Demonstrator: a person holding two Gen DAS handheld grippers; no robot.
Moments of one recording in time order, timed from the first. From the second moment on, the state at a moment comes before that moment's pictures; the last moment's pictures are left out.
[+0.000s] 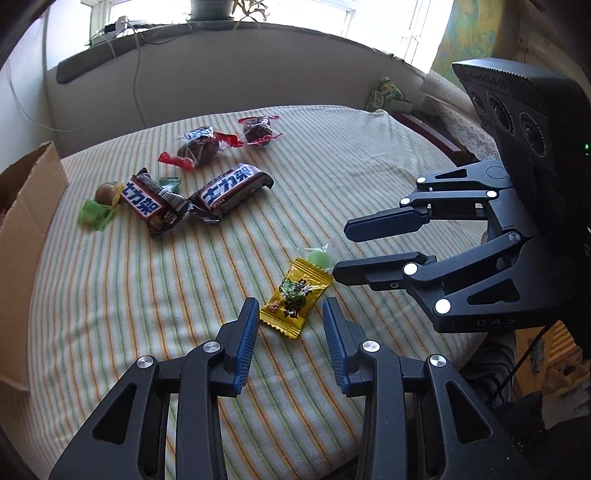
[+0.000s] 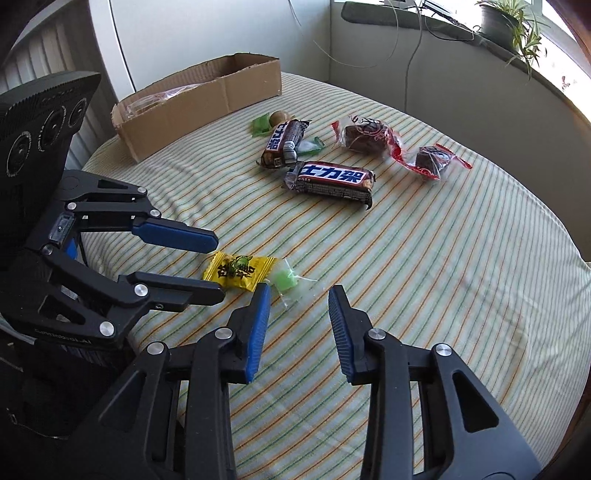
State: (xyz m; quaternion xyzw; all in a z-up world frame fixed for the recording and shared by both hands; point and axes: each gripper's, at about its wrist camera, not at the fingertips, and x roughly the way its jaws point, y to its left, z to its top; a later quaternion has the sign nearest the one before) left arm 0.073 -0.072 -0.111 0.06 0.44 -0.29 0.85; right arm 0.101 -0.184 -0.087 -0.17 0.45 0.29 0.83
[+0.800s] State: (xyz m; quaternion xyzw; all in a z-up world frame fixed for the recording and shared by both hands) left arm 0.090 -0.076 -0.119 0.06 0.43 -0.27 0.86; right arm 0.114 -0.171 -0.100 -0.20 0.45 0.31 0.82
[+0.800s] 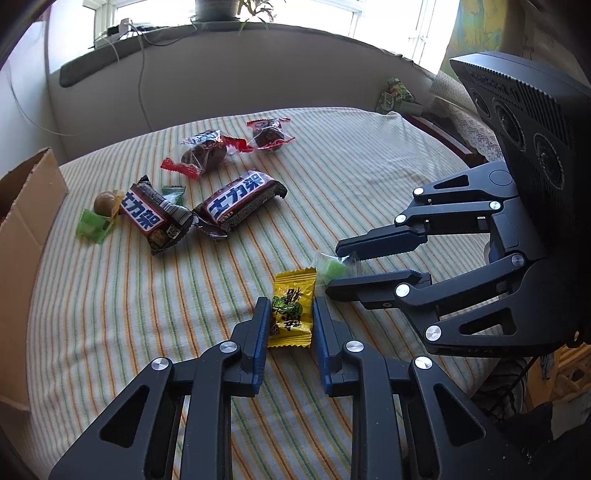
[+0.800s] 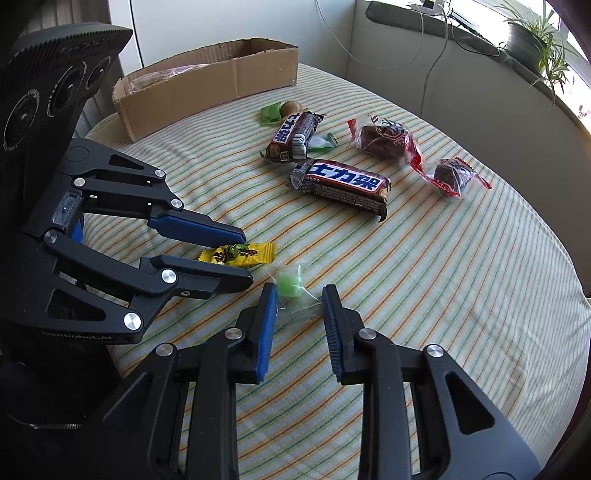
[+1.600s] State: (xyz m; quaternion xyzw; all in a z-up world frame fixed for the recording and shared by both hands) left arm 0.095 0.028 -0.058 0.00 0.37 -0.19 0.91; right arm 0.133 -0.127 -0.042 -0.18 0.39 0.31 0.85
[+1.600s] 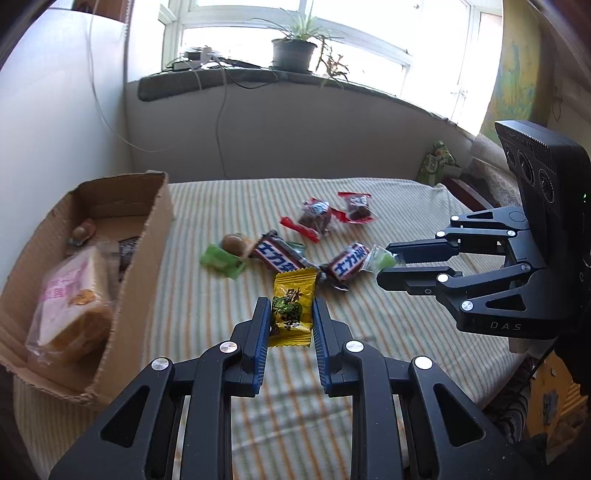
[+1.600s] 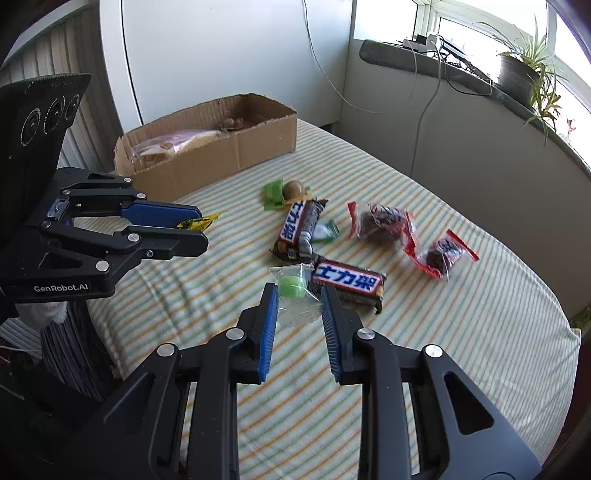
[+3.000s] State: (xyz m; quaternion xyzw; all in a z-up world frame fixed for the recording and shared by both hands) left arm 0.121 0.192 -0.044 -0.05 0.33 0.00 0.94; right arm 0.228 0.067 -0.038 -0.18 0.37 0.37 0.83
